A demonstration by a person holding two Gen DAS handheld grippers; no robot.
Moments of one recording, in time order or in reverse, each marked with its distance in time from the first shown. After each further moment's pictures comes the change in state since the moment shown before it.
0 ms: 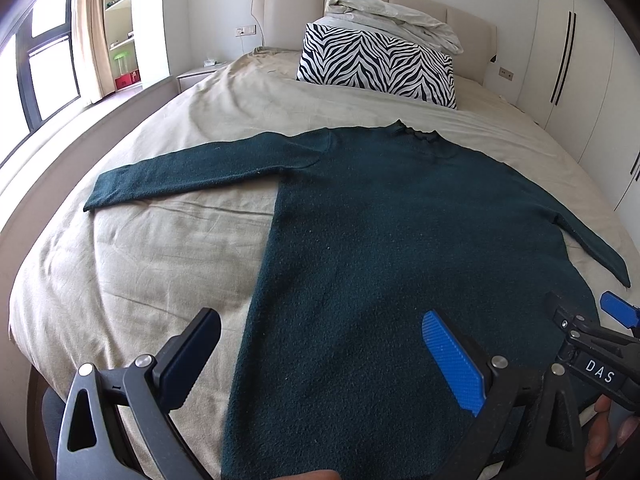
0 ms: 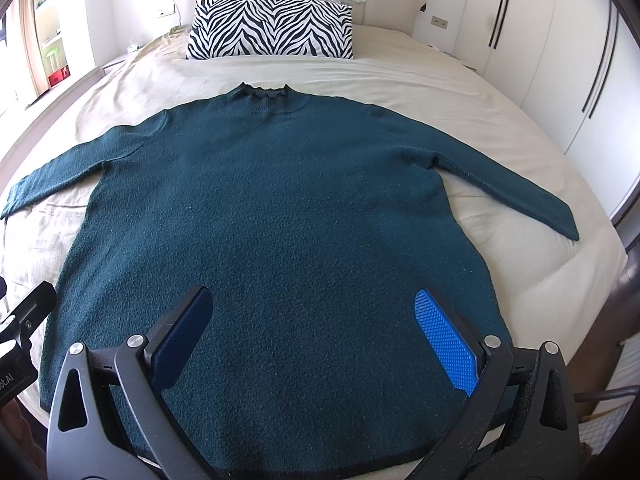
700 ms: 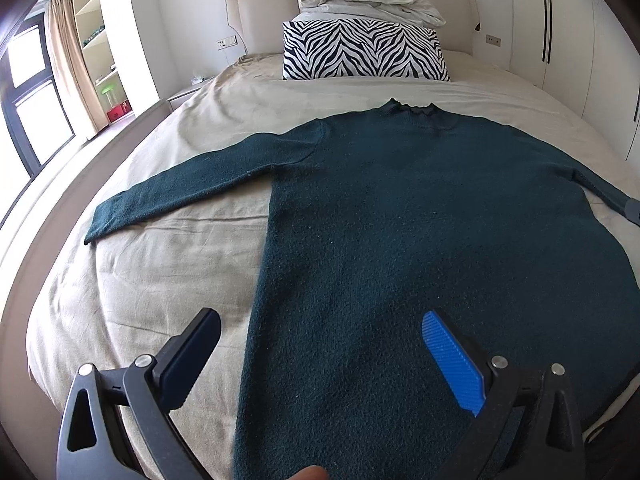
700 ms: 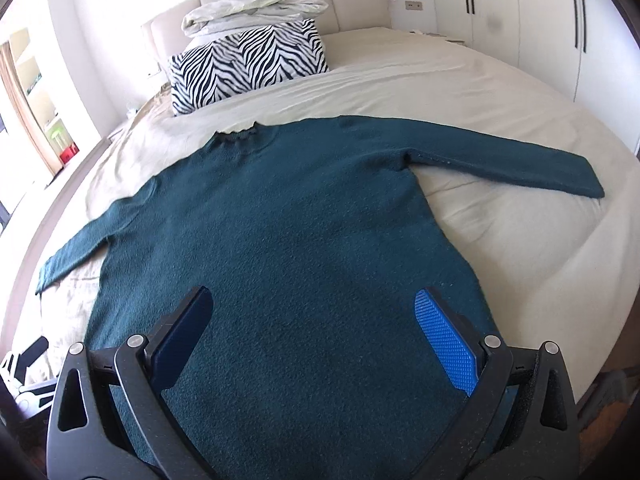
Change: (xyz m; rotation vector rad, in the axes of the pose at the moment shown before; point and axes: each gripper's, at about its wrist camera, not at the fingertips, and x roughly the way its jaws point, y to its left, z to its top) left arm 0.030 -0.016 0.000 0.145 0.021 0.069; right arm 0.020 -0.133 0.009 0.326 -0.100 0.193
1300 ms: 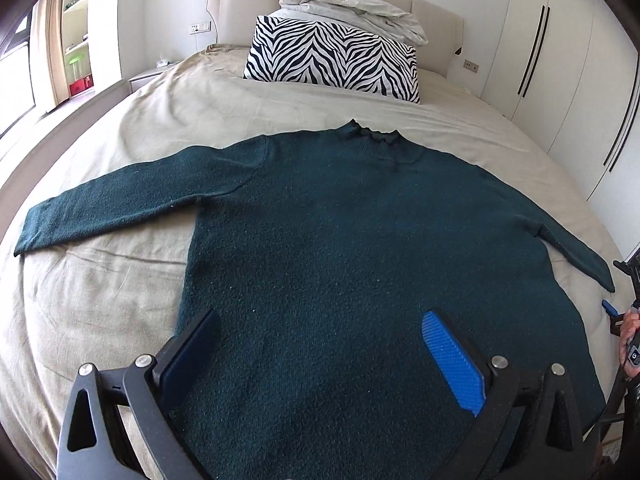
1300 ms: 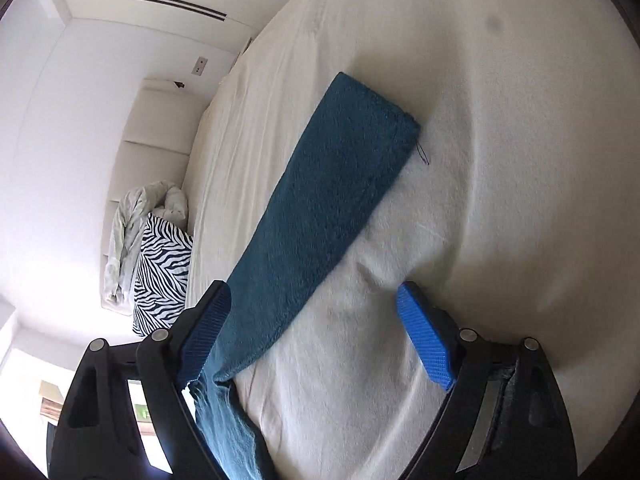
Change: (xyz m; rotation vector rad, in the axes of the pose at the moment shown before) left arm 0.034 -0.016 0.060 -0.095 -0.001 -0.232; right arm 0.078 -0.377 0.069 0.954 -0.138 0.142
